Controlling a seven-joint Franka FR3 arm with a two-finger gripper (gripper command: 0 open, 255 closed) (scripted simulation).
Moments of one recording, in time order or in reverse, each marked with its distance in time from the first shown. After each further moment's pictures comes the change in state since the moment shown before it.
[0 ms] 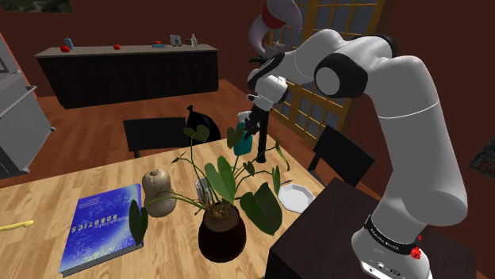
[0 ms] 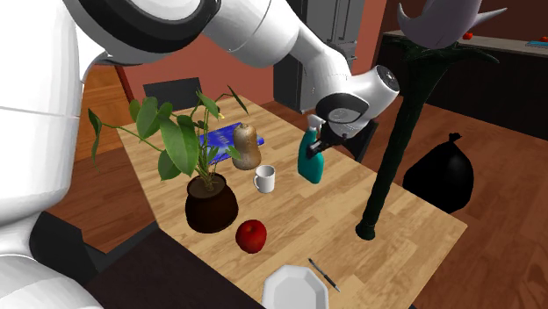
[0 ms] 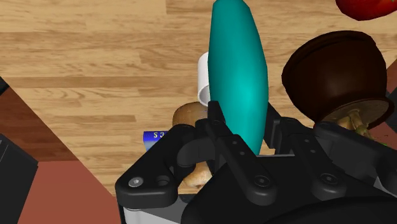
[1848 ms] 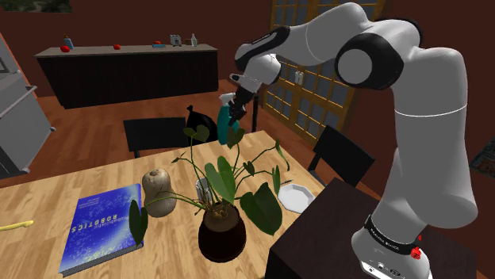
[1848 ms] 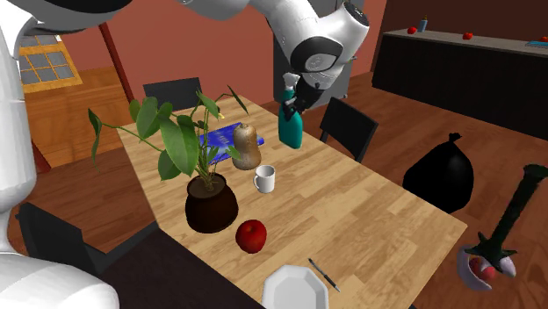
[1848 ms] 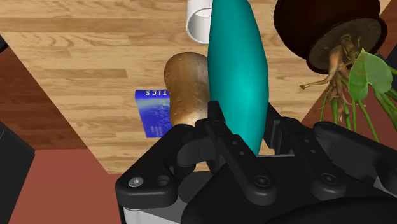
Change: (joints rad) arm 0.163 -0.178 -0.022 0.011 -0.129 -0.026 0.266
